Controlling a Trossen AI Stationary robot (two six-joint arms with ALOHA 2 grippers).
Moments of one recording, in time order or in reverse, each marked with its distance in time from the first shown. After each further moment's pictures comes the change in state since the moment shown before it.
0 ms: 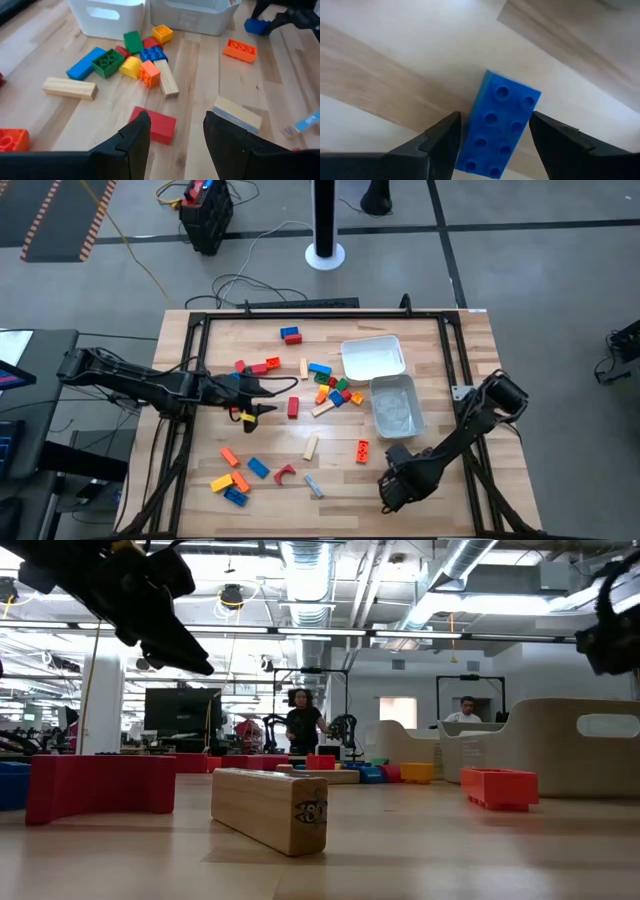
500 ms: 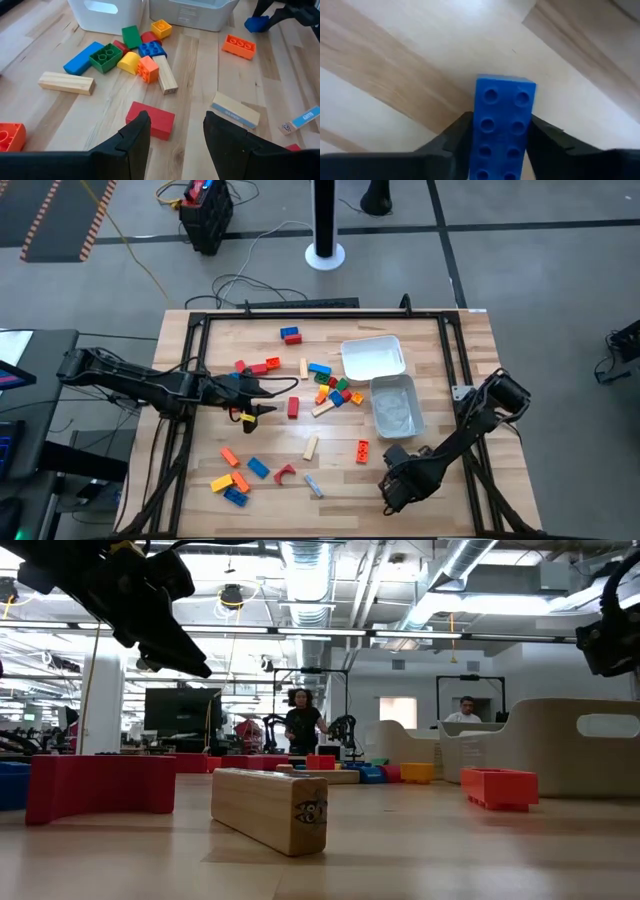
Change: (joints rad) left arm 0.000 0.000 0.000 -0.010 0.002 -0.009; right arm 0.008 -0.009 -0.028 0.048 0.016 -0.118
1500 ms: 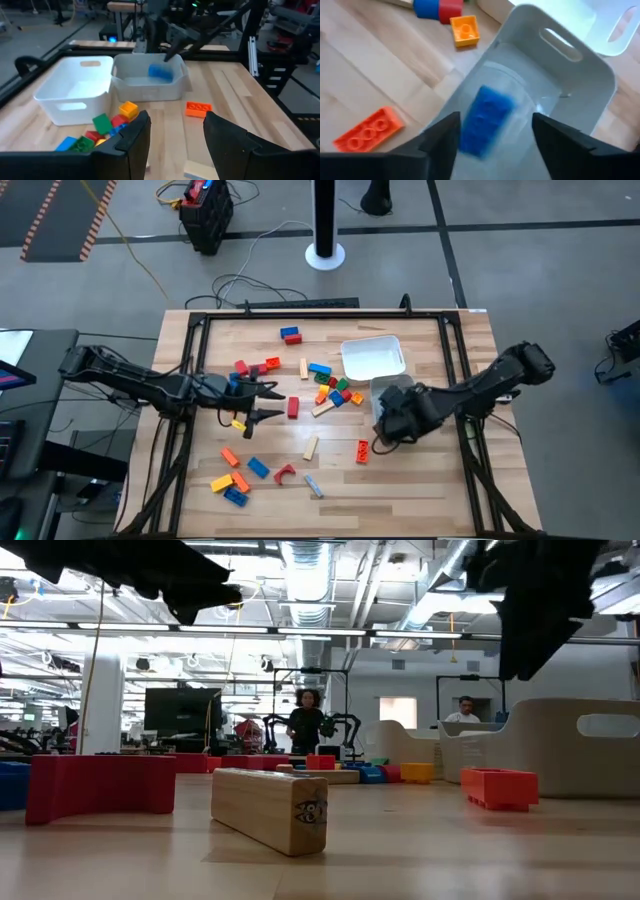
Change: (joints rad) left arm -0.072 0.000 0.000 0.349 0.032 0.196; right arm -0.370 -0.366 0.005 -0.249 0.381 -0.508
